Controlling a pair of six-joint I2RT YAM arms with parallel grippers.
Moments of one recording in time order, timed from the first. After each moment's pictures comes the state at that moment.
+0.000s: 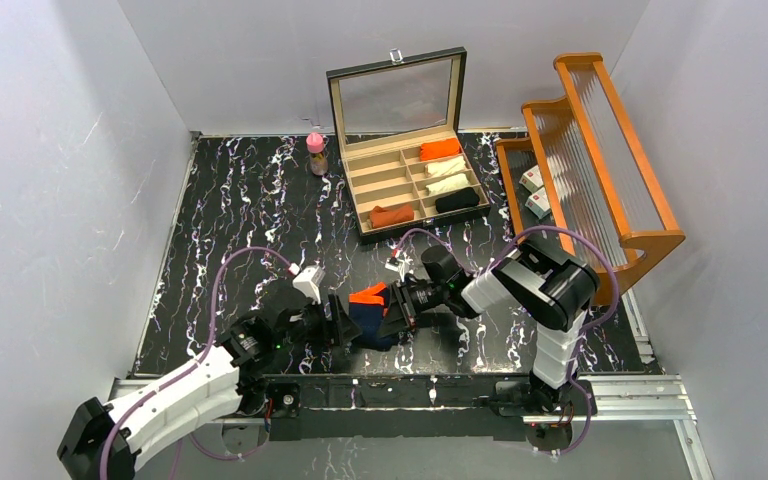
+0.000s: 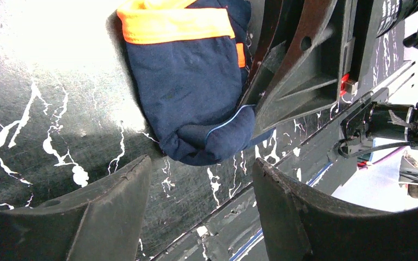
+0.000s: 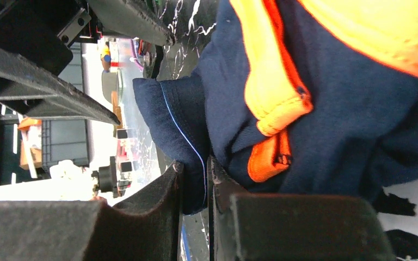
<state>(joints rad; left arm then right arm) -0.77 0.66 0.24 -0.21 0.12 -0.76 0.79 1.88 0.59 0.66 -0.97 0.71</state>
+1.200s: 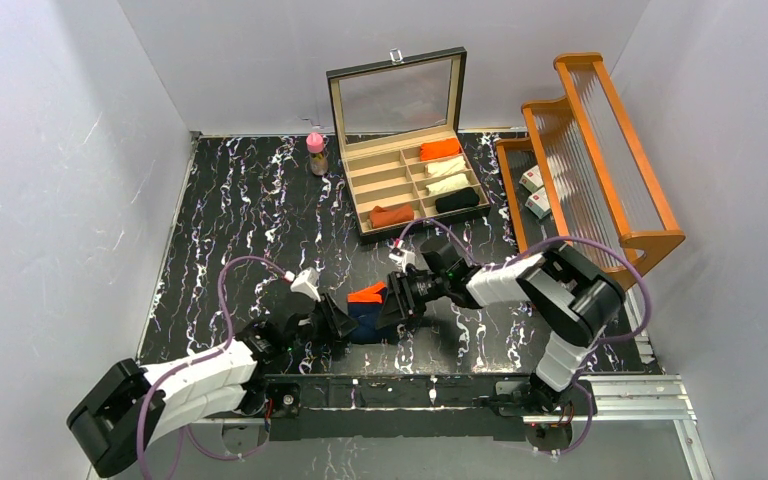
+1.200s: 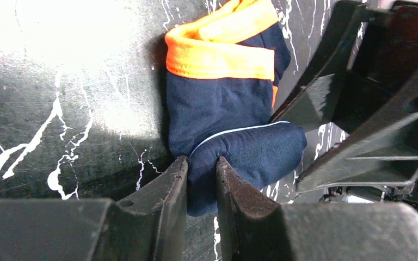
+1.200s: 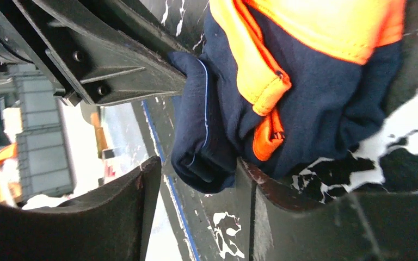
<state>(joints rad) -0.77 0.90 0.10 0.17 0.01 -0.98 0.78 1.75 0.66 0.38 -0.86 0.68</state>
